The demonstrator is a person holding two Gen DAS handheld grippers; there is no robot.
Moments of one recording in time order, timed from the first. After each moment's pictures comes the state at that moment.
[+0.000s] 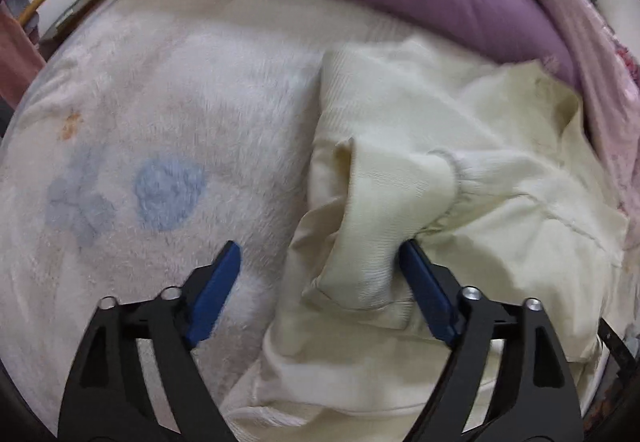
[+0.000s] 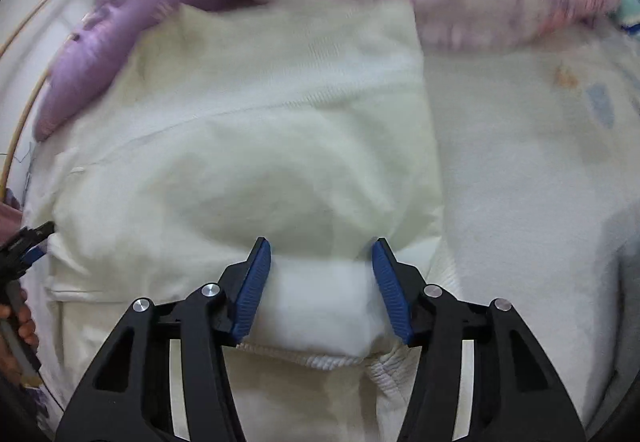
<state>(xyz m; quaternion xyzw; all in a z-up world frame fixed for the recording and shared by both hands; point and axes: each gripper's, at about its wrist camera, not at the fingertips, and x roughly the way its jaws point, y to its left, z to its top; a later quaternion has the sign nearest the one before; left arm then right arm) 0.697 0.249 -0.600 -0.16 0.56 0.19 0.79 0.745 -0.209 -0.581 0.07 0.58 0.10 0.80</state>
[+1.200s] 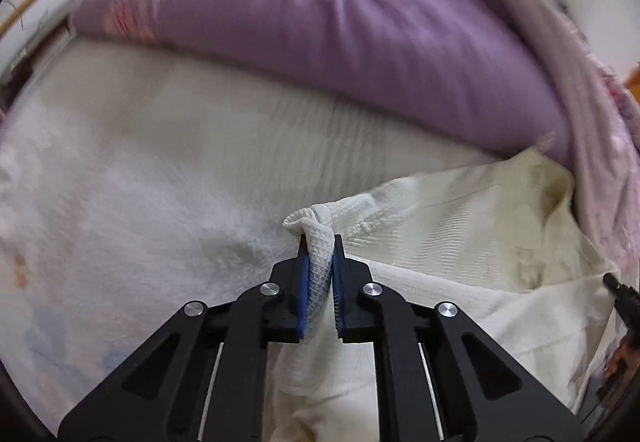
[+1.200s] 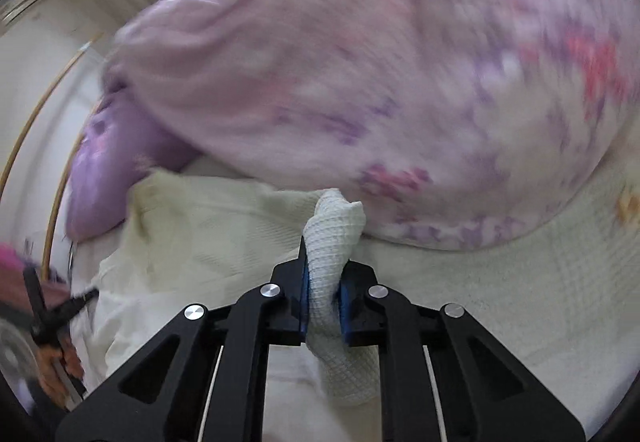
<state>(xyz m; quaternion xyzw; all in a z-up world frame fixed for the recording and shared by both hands) 0.817 0.305 -0.564 -0.17 0.49 0.12 0.84 0.888 -0.250 -0.542 0.18 0.51 0.15 0.83</state>
